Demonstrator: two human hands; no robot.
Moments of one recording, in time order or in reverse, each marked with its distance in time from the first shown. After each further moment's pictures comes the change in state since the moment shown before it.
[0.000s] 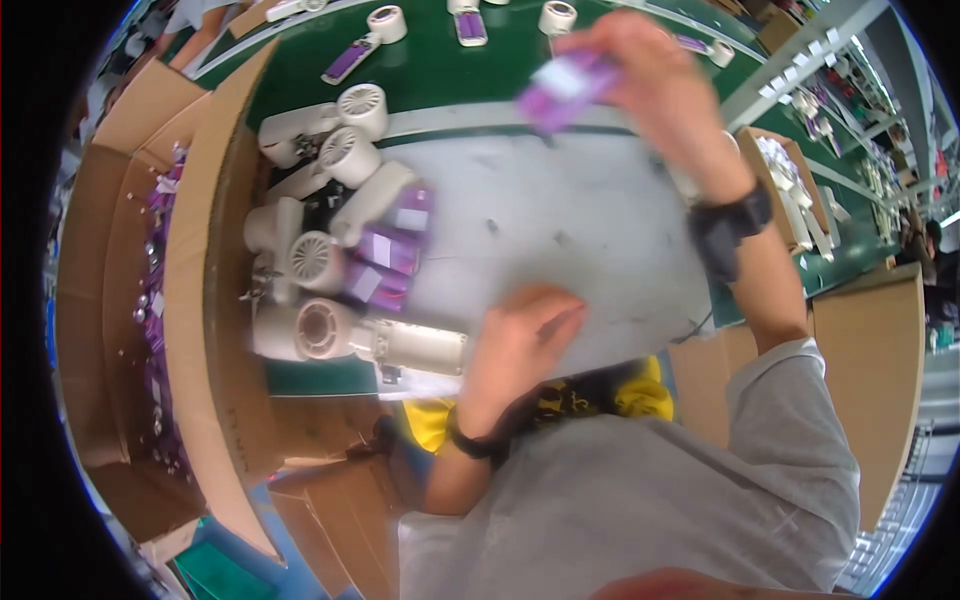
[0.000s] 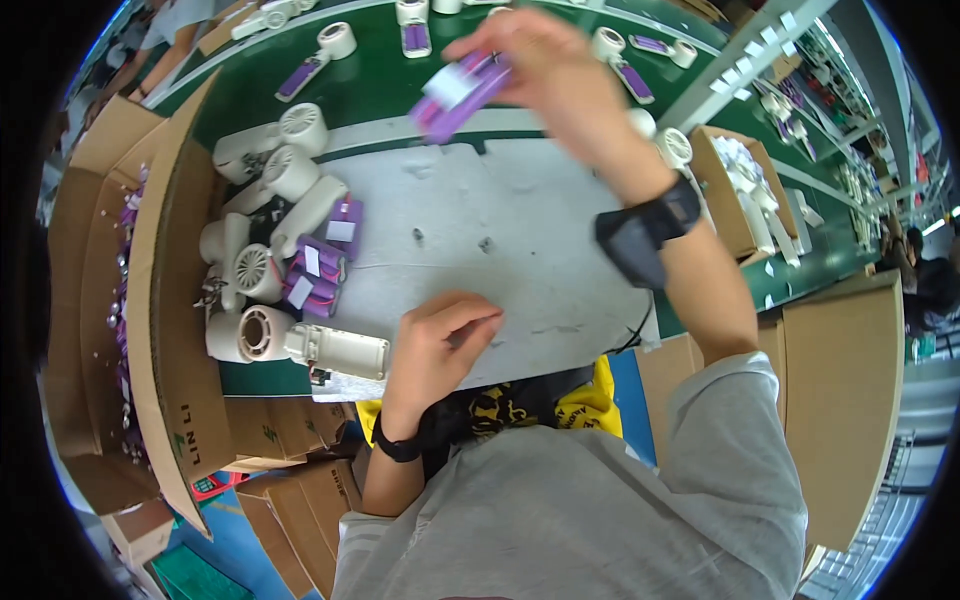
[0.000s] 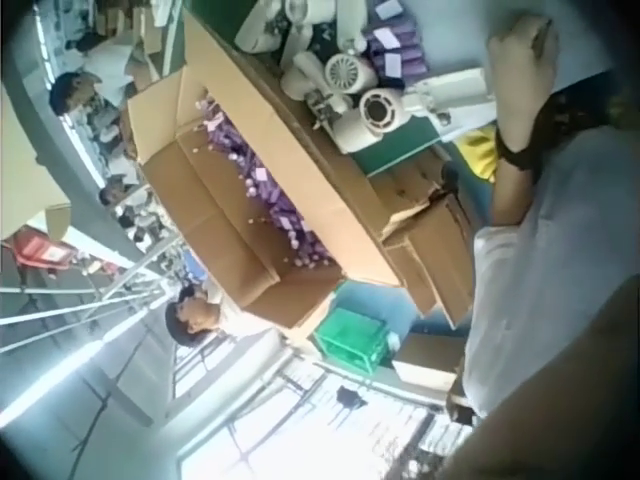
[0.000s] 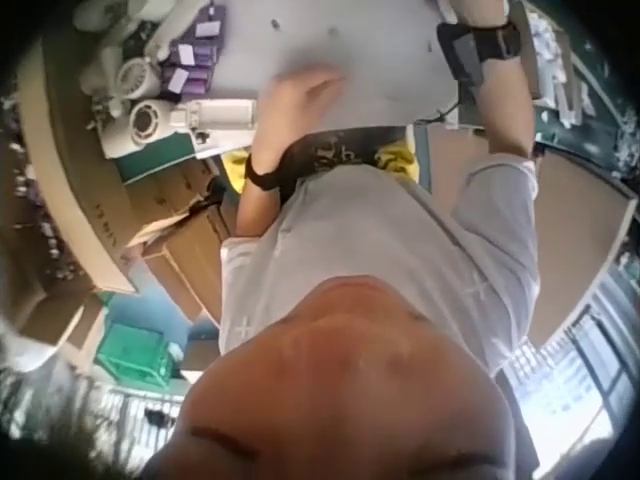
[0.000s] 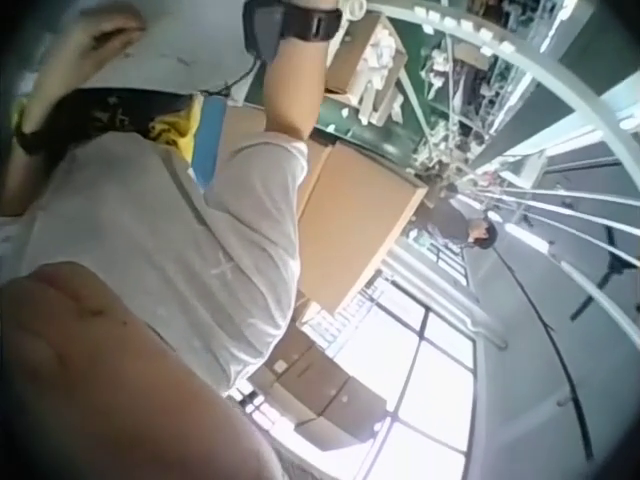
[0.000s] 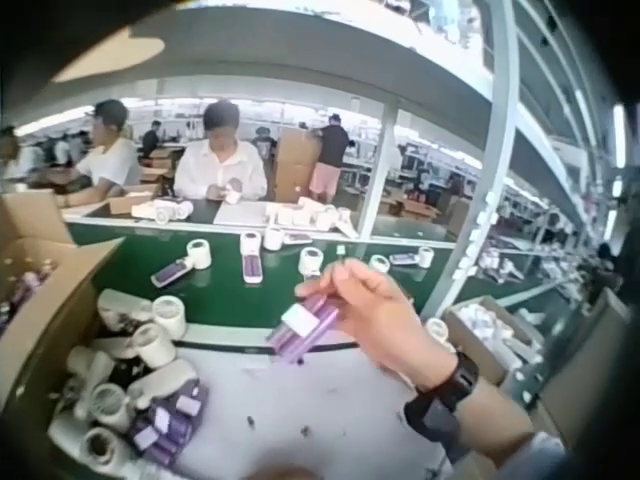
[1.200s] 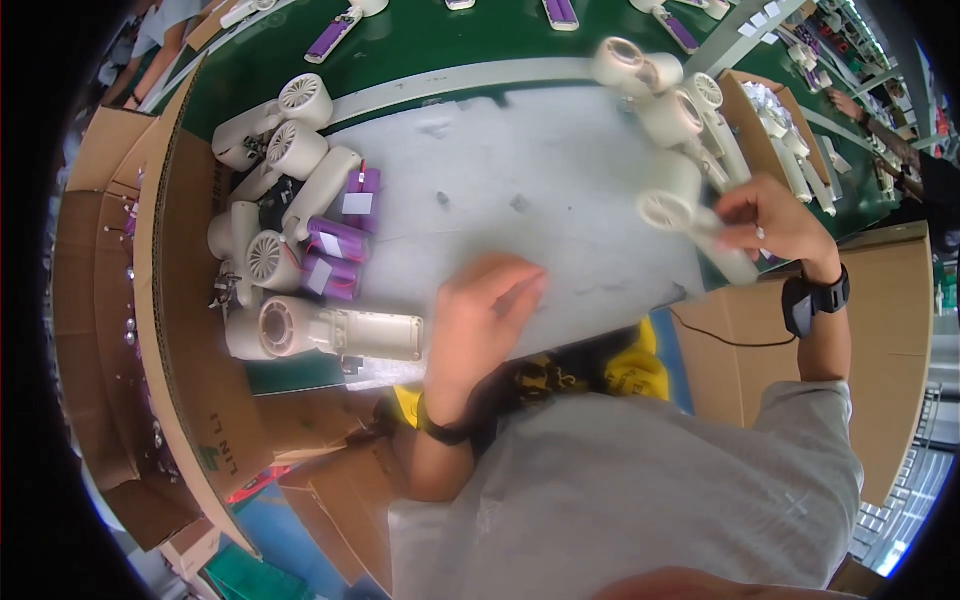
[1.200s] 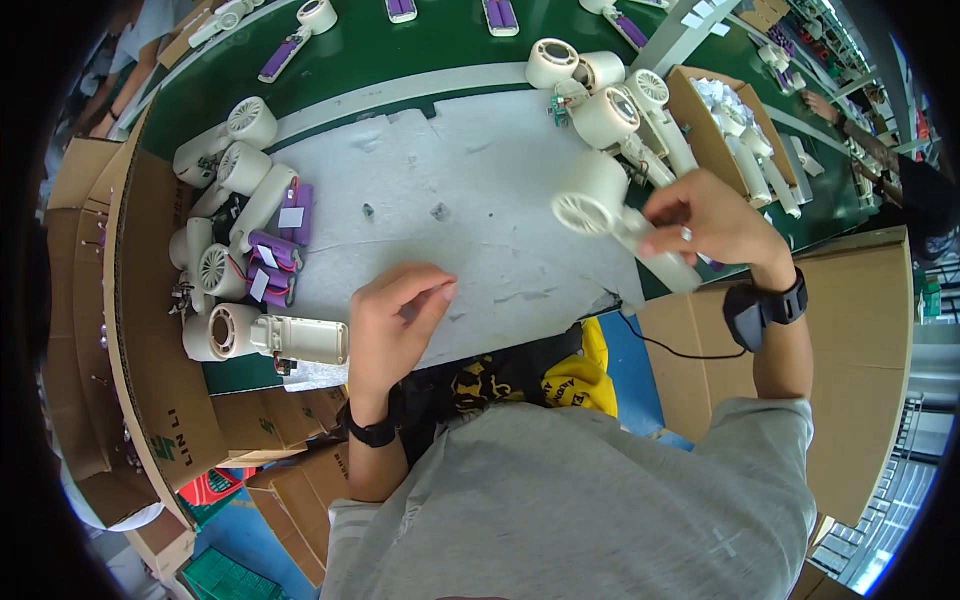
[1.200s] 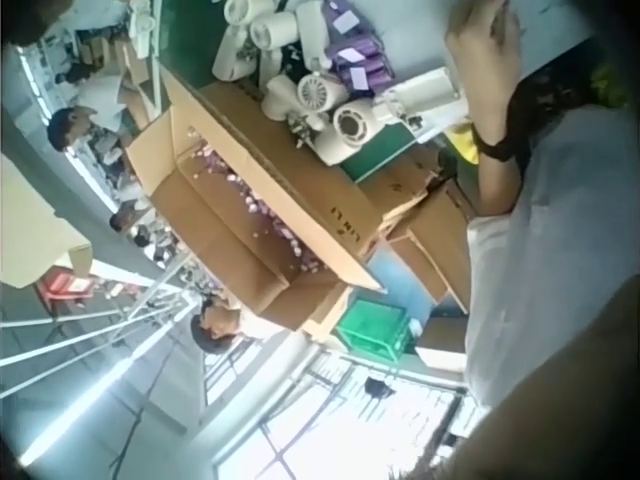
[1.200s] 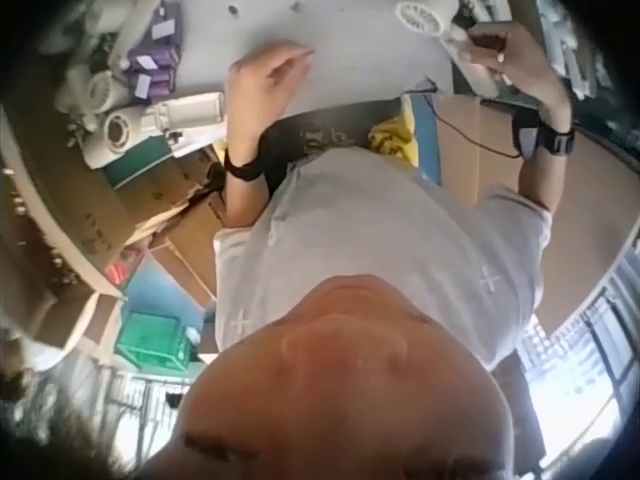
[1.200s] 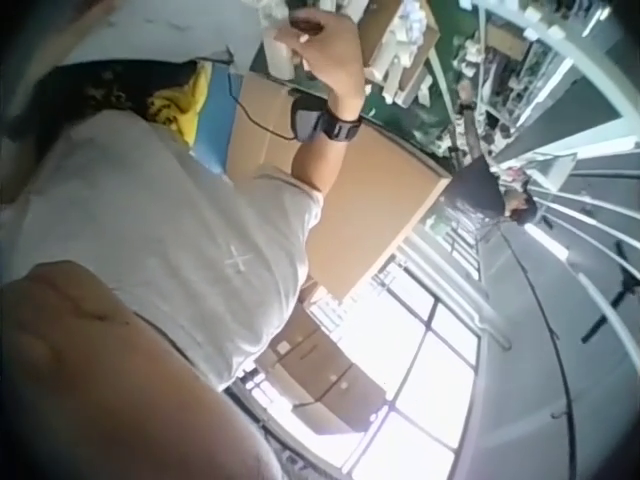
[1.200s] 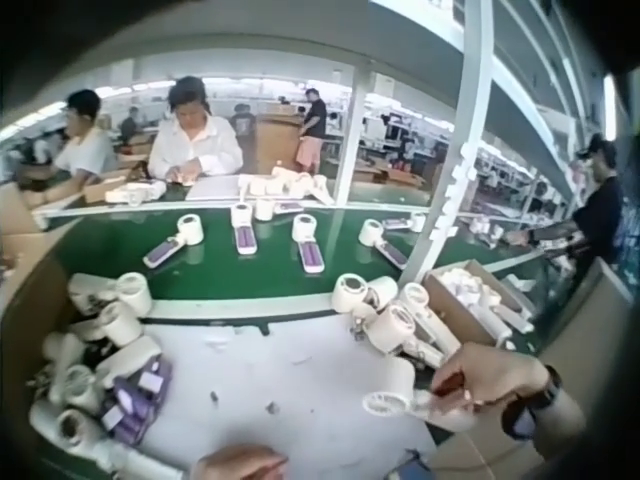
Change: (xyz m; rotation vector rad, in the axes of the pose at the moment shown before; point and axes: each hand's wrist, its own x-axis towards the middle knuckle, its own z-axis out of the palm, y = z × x) left_hand 0.003 0.006 -0.005 0.099 0.001 -0.022; right_hand -0.174 -0.066 -0.084 -0.684 -0.199 0.916
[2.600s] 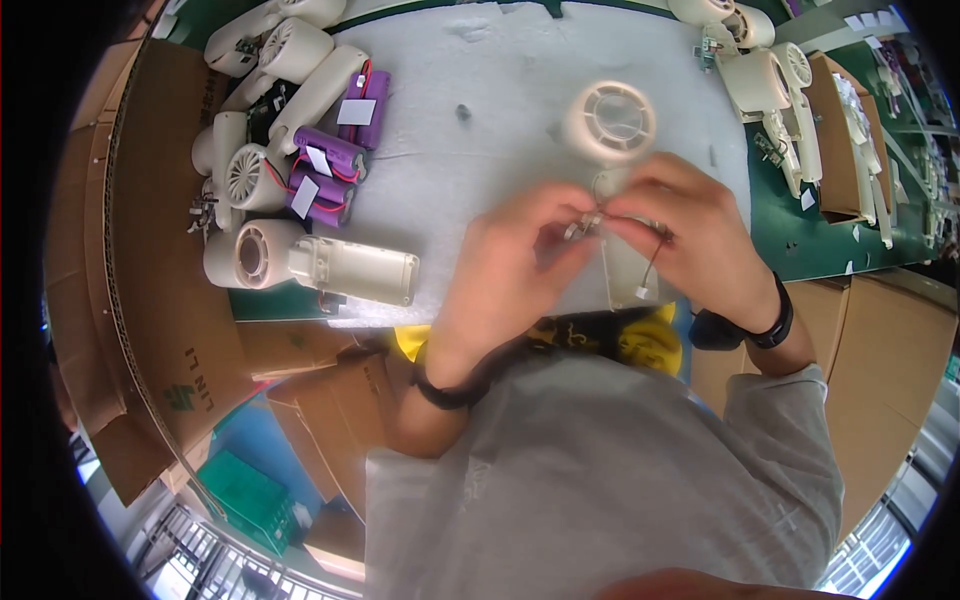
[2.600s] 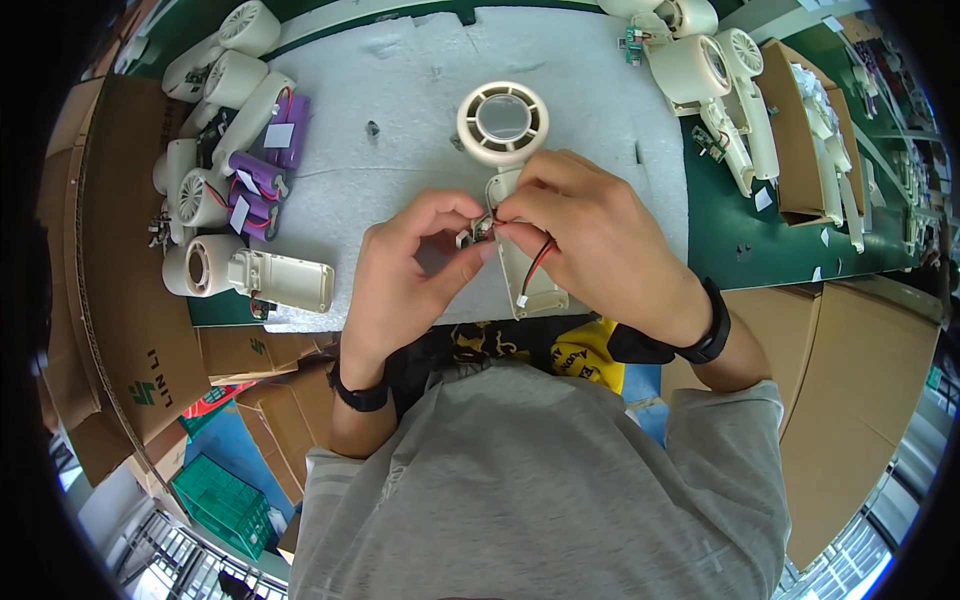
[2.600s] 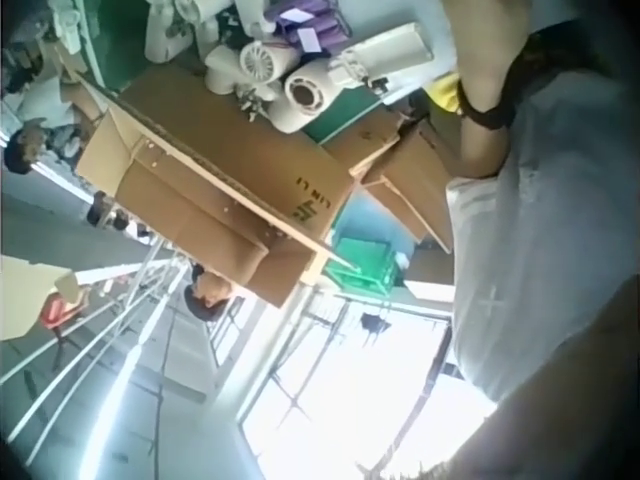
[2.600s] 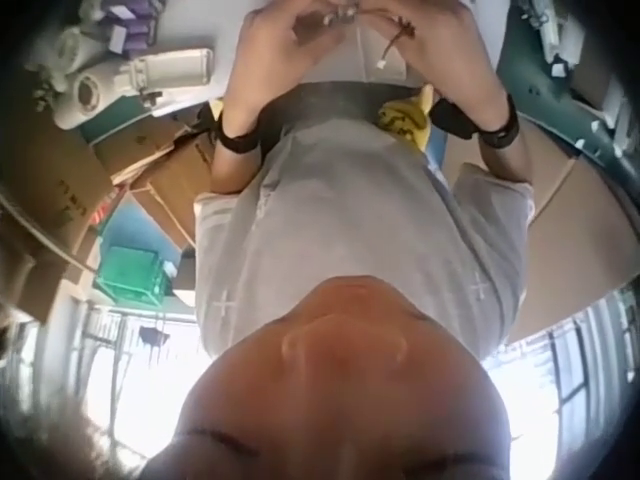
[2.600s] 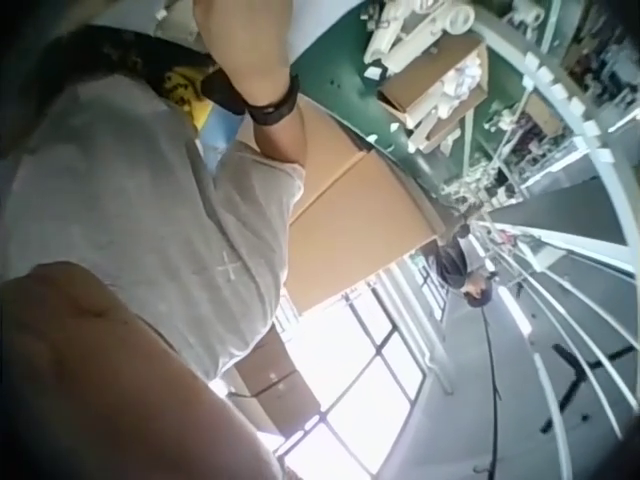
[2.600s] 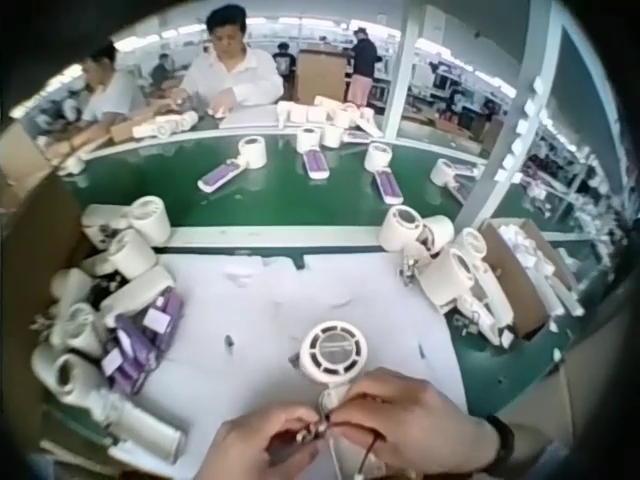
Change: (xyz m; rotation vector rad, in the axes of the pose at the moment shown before) left_hand 0.005 0.012 0.014 -0.072 -0.070 -0.174; right_hand 0.063 -0.042 0.124 -0.162 0.407 -0.828
